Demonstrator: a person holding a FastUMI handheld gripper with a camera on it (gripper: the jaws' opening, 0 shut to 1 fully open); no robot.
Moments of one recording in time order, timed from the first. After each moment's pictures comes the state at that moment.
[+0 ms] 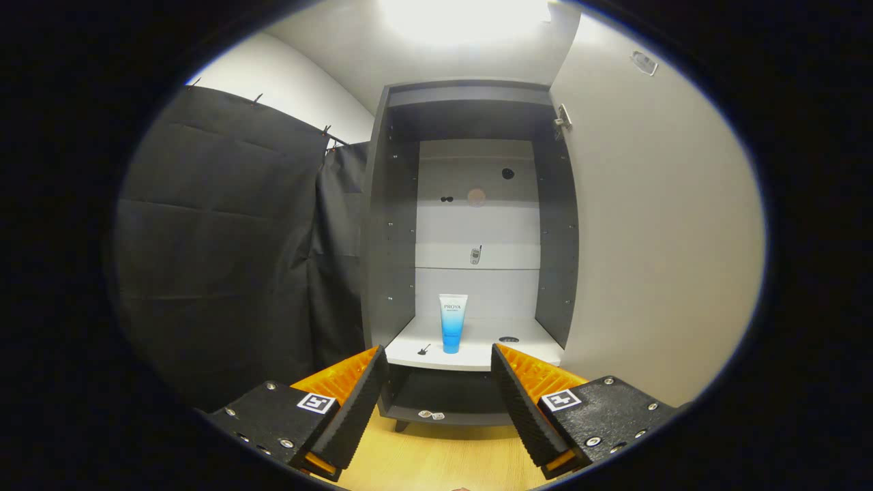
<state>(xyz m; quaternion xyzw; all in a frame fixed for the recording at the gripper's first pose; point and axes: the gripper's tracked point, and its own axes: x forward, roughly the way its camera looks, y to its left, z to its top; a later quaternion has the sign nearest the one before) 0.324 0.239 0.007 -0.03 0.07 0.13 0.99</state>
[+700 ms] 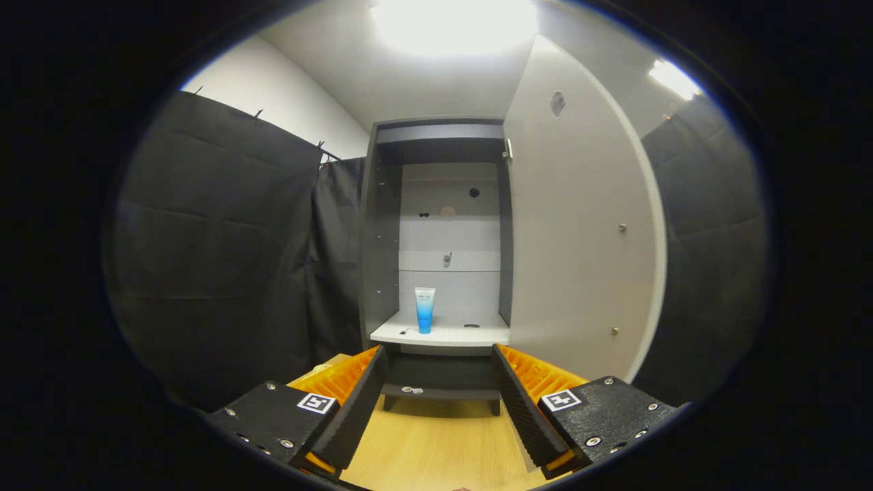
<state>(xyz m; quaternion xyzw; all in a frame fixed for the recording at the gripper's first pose) 0.199 0.149 0.037 -0.02 0.05 0.09 0.99</state>
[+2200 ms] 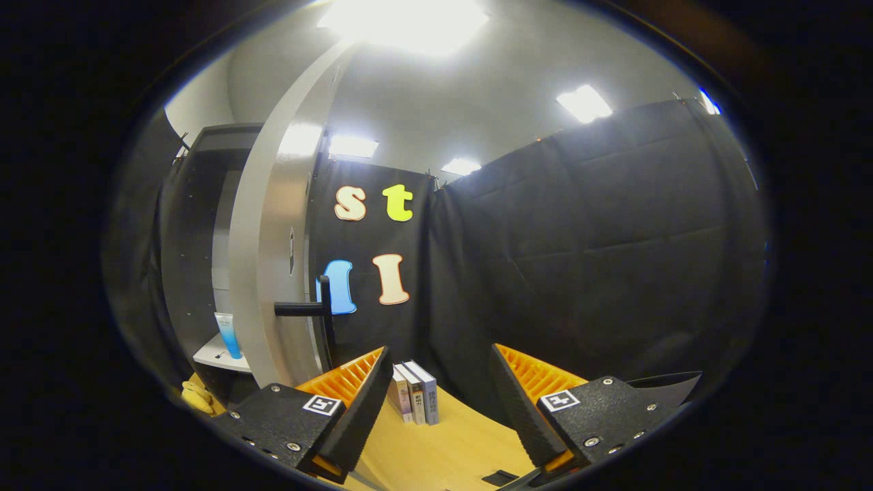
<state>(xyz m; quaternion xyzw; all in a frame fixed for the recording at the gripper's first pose) 0.227 -0.067 0.097 -0.04 0.02 -0.23 0.97</state>
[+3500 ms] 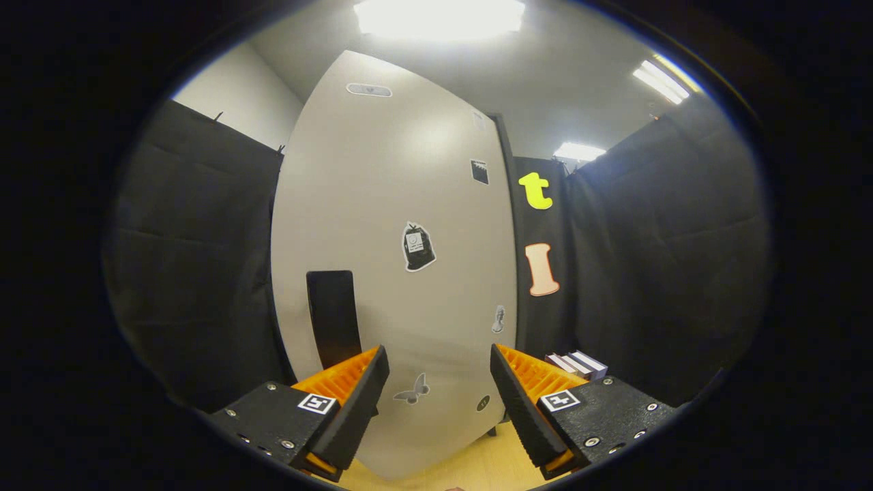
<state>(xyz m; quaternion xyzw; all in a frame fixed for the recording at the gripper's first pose) 0.315 0.189 0.065 -0.01 0.04 0.04 1.00</state>
